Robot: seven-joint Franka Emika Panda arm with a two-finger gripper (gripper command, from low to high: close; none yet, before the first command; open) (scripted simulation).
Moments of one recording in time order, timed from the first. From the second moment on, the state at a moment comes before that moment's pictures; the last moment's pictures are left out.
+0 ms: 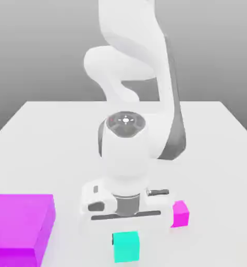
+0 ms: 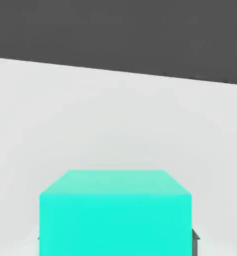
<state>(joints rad) 0.04 0.23 -0.02 -2.52 0.01 2.75 0.67</state>
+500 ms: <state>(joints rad) 0.30 0.40 0.28 -2.15 -0.19 2.53 0.22</state>
